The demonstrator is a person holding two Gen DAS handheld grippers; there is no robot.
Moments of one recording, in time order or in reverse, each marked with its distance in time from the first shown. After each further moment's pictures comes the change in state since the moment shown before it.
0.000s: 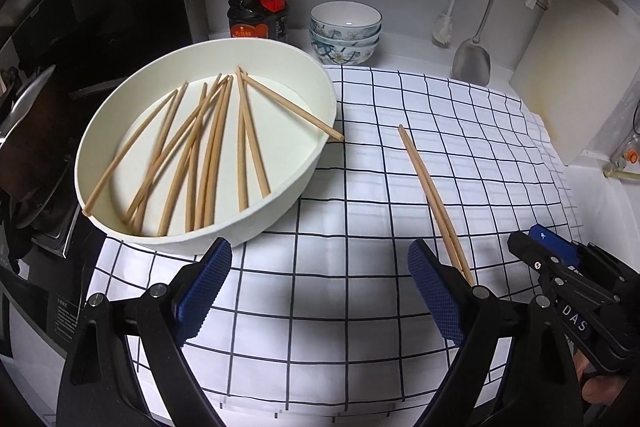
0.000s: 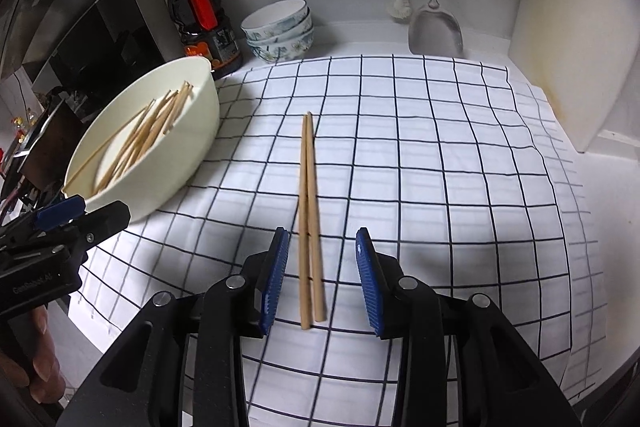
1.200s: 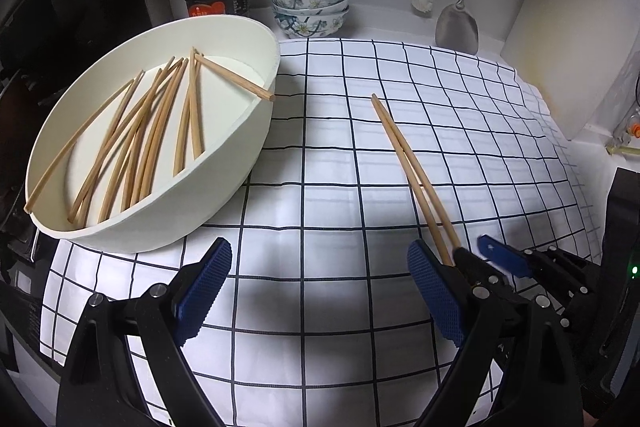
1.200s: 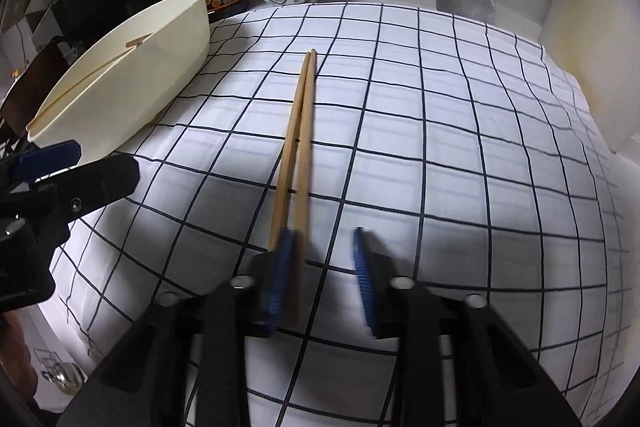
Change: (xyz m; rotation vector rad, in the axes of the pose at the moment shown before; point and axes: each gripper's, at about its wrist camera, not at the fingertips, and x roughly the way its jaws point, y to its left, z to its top) left arm 0.043 -0.038 -0.010 0.052 0.029 -0.012; right arm 0.067 -0.001 -0.021 -0.123 0.075 -0.011
